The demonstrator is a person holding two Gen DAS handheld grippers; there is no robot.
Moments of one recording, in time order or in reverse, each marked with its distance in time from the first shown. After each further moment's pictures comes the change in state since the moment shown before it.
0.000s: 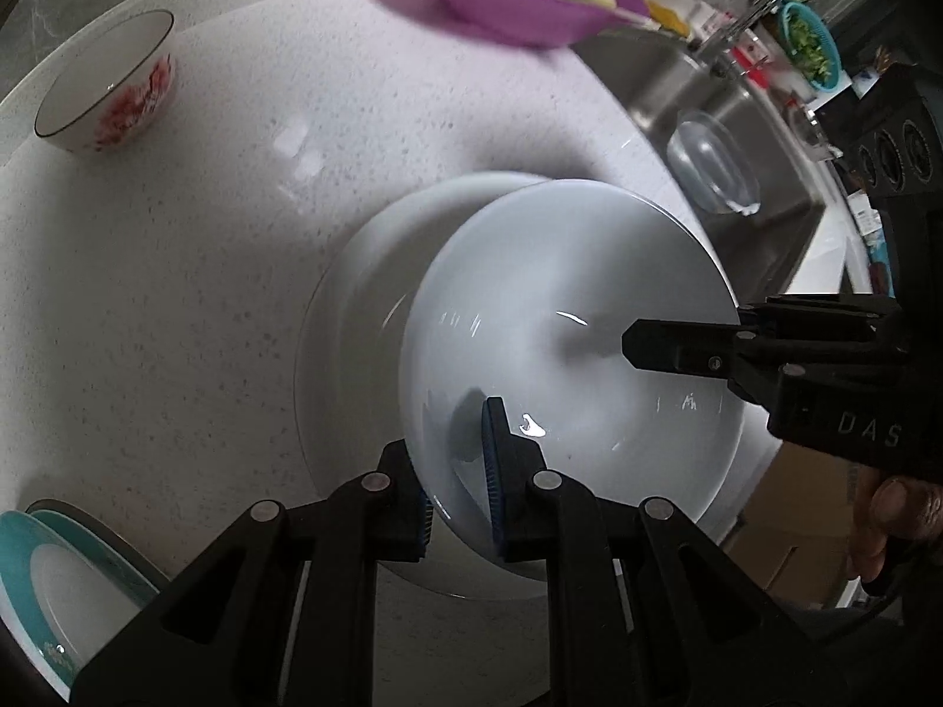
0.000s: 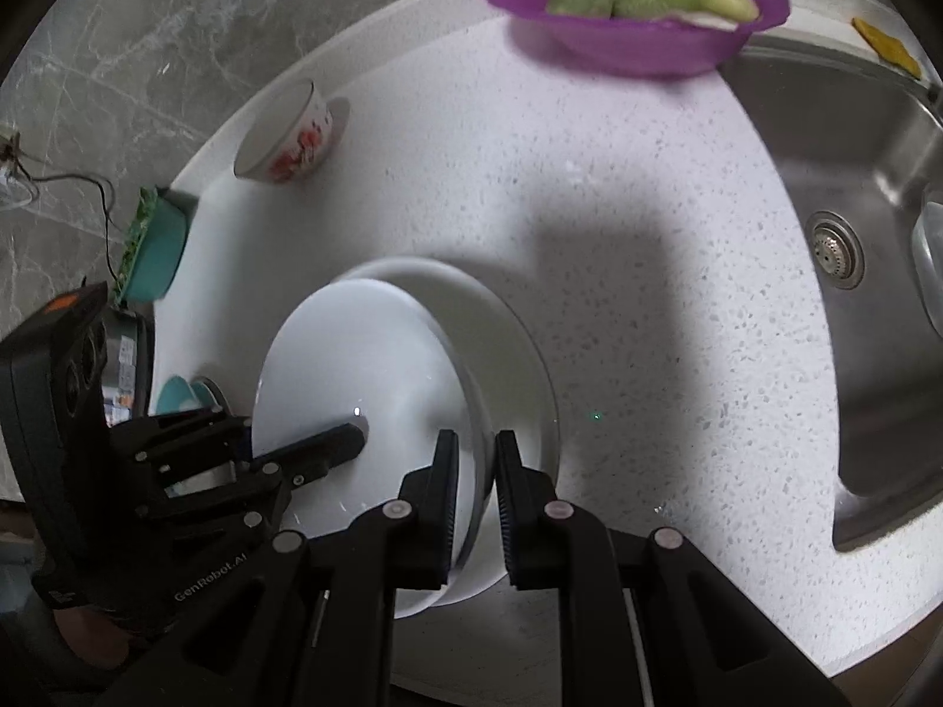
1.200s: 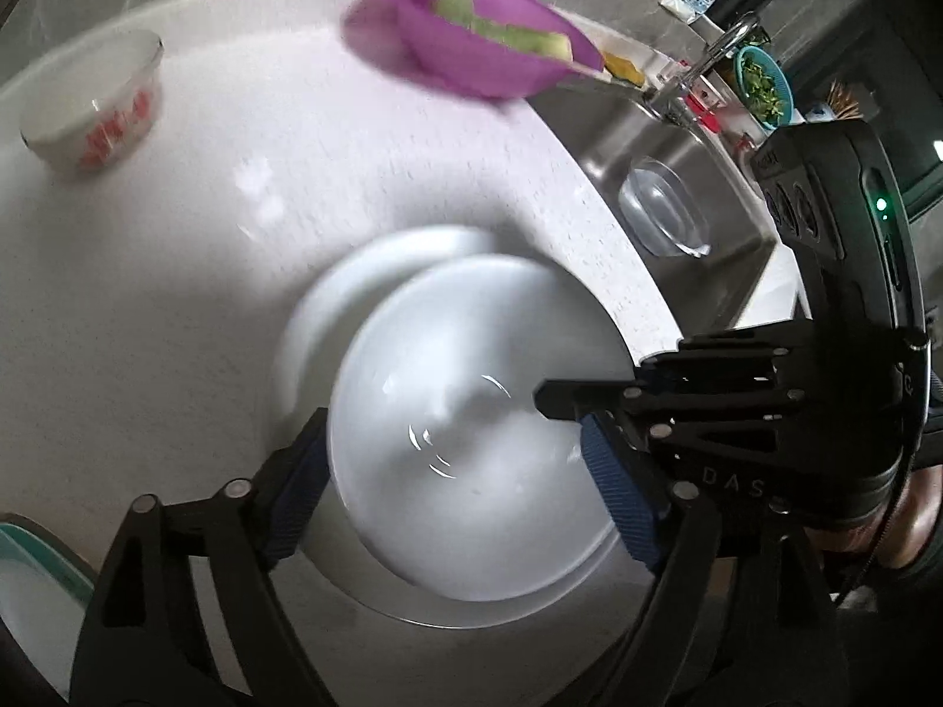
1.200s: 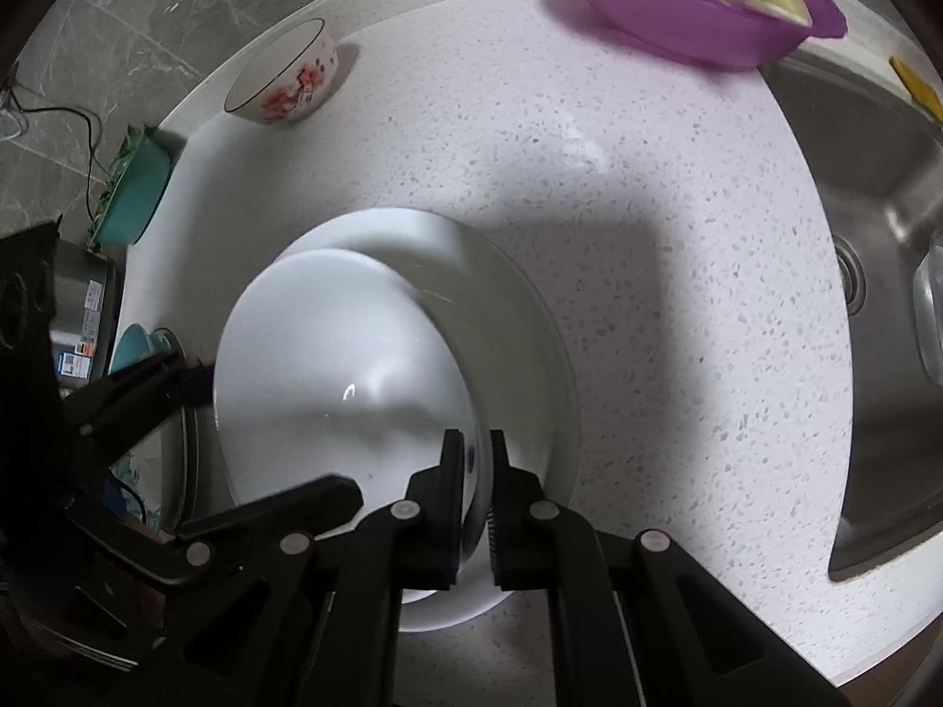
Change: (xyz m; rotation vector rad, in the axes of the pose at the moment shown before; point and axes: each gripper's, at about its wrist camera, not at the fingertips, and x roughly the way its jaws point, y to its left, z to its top) left arm -0.016 -0.003 0.011 0.018 -0.158 -0.106; right arm 0.017 0.011 -0.005 -0.101 0.037 -0.075
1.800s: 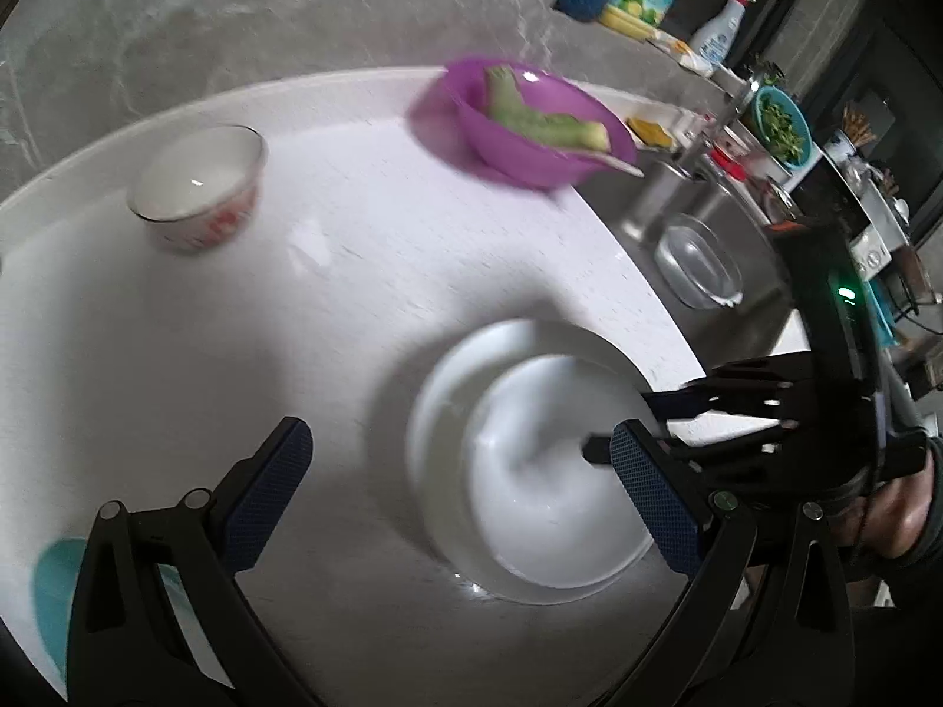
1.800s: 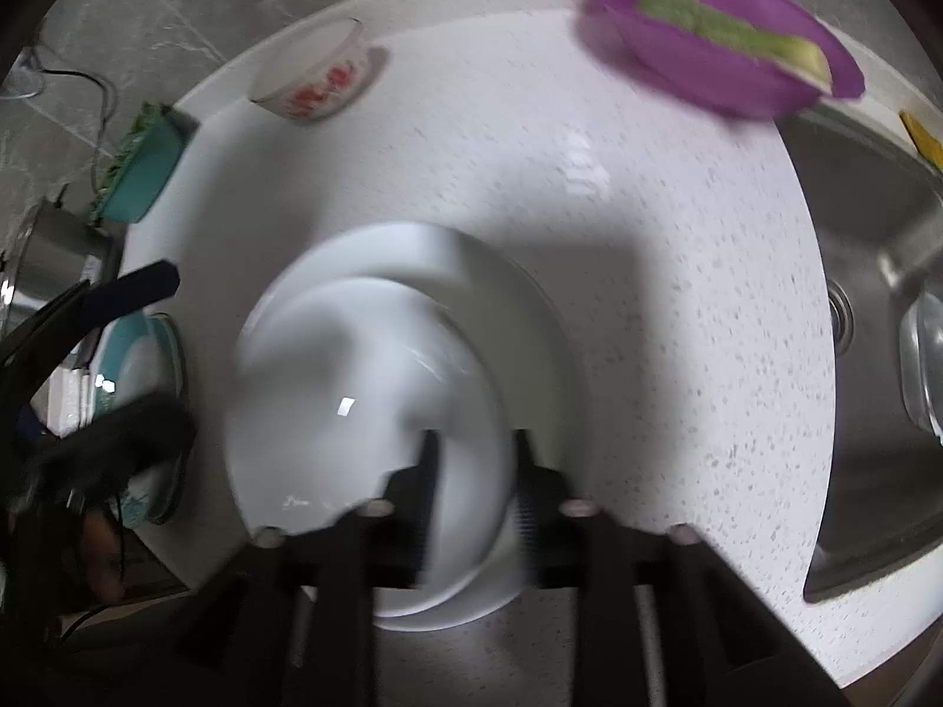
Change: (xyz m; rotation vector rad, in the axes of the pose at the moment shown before) left arm -0.073 0.028 0.009 -0.008 -0.140 0.086; right arm -0.014 0.022 0.004 -0.101 -0.044 -0.049
